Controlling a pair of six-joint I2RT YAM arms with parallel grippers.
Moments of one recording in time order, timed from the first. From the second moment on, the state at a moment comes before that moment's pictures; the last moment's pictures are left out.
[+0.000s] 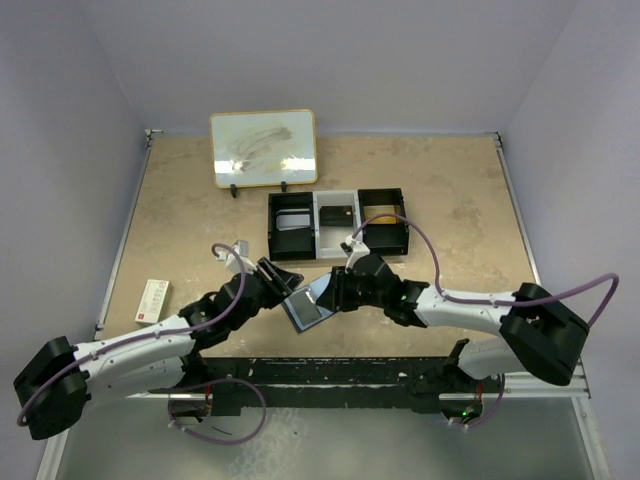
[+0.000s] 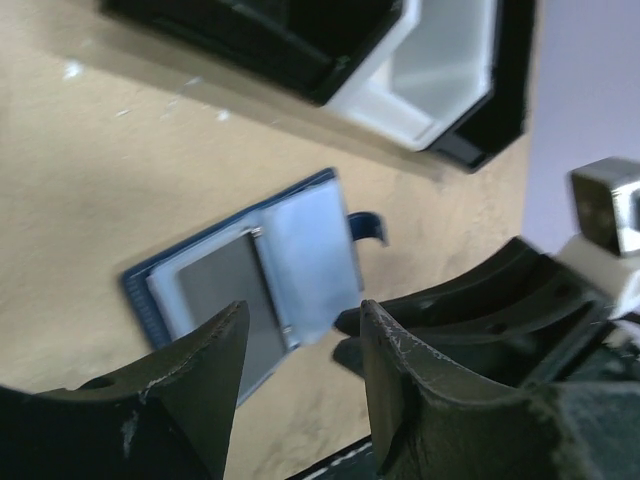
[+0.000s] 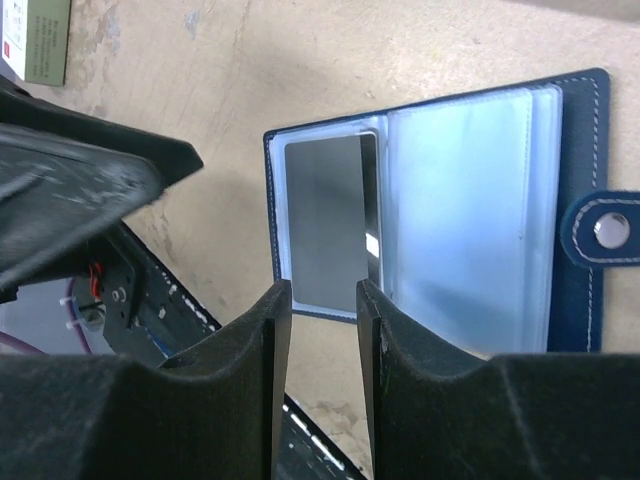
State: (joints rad) left arm -0.92 0.85 0.29 0.07 -0.35 -1.25; right arm 0.94 1.36 0.53 0.20 -0.08 0.79
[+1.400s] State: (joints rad) left arm -0.95 1.01 0.28 -0.04 -0.23 -1.14; right arm 0.93 1.57 0.47 0.48 -0.12 0.91
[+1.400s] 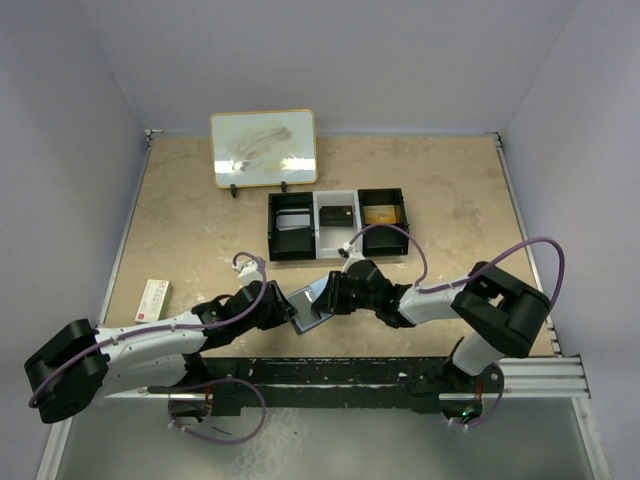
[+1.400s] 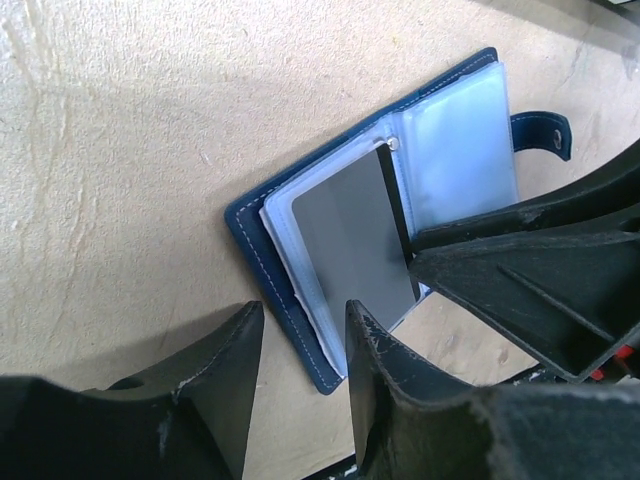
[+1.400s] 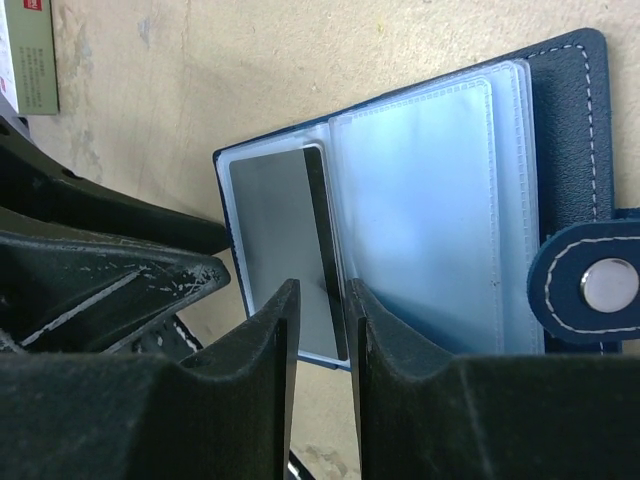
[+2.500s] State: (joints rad) left arm -1.07 1.11 0.49 -0.26 -0.40 -1.11; right arm 0.93 1.47 0.36 0.51 -0.10 1.00
